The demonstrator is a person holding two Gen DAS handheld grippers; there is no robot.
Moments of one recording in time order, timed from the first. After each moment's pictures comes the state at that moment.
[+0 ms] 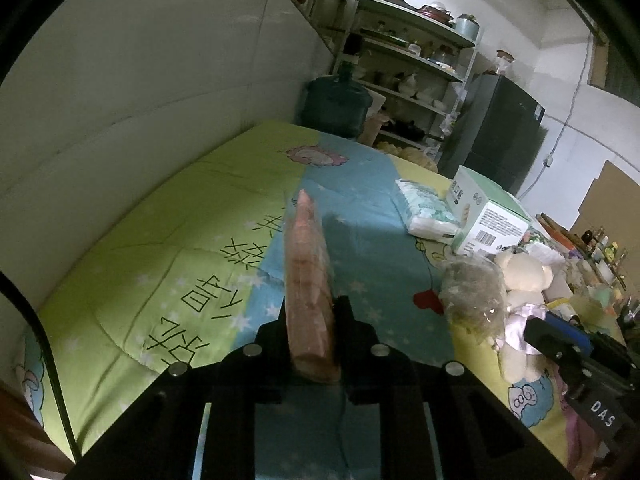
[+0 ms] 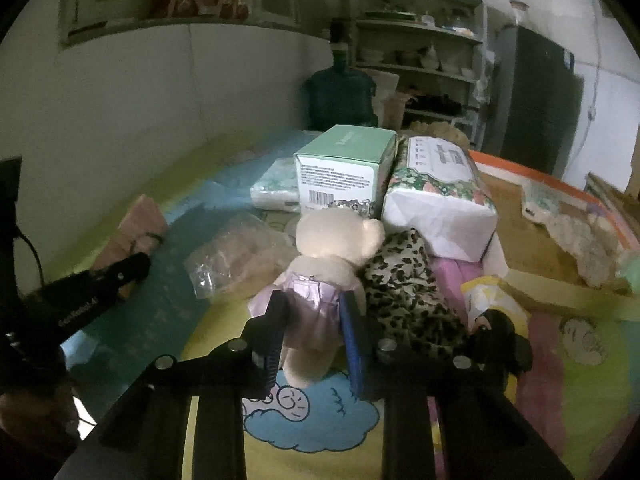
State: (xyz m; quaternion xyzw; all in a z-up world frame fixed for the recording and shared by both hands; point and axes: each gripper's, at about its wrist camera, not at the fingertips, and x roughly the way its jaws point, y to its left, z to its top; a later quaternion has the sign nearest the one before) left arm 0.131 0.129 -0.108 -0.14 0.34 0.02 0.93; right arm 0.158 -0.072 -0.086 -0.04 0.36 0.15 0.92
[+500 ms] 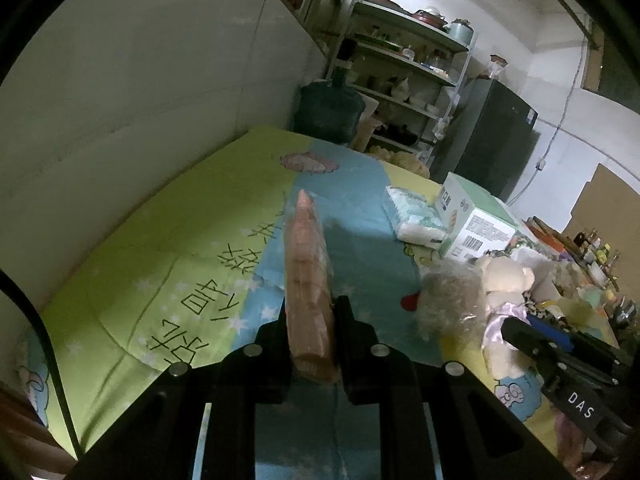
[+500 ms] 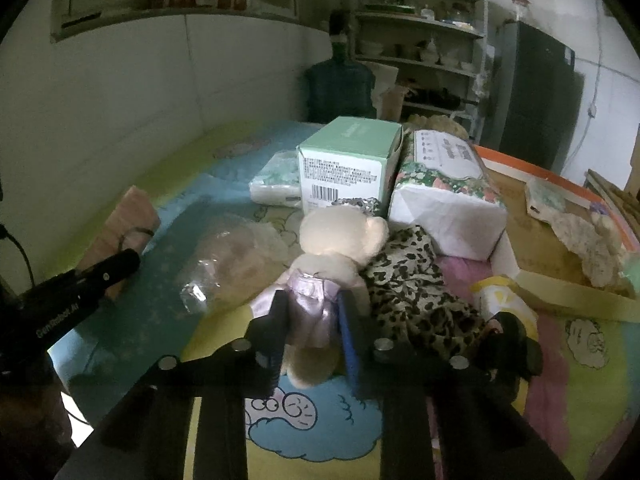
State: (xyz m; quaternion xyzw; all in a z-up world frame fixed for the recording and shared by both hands) left arm 0.126 0.131 -0.100 -0.14 0.33 0.01 0.93; right arm 0.167 -0.065 -0.089 -0.04 0.37 0.15 0.92
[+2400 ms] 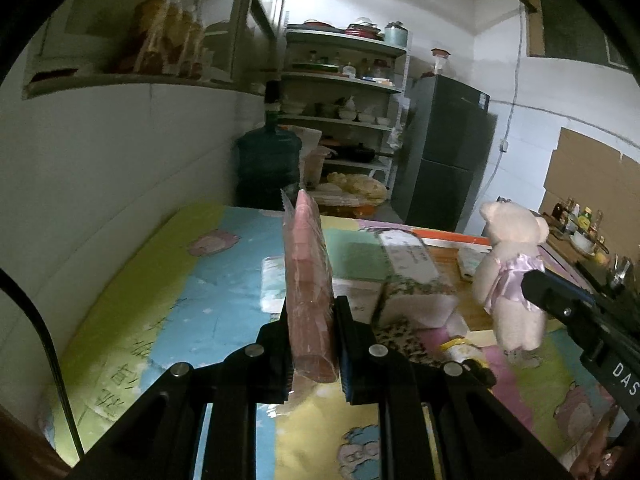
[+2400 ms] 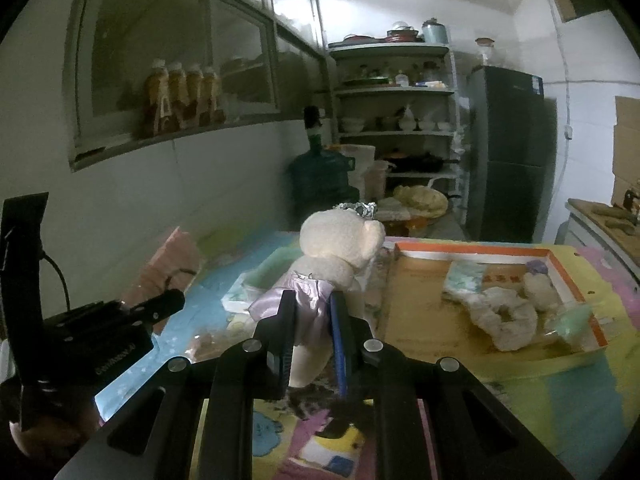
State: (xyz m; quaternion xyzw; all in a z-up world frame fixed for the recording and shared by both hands) left arm 0.136 0.012 -0.016 -0.05 0.27 -0.03 0.96; right arm 0.132 -0.171 0.005 0.02 0.24 0.15 0.96
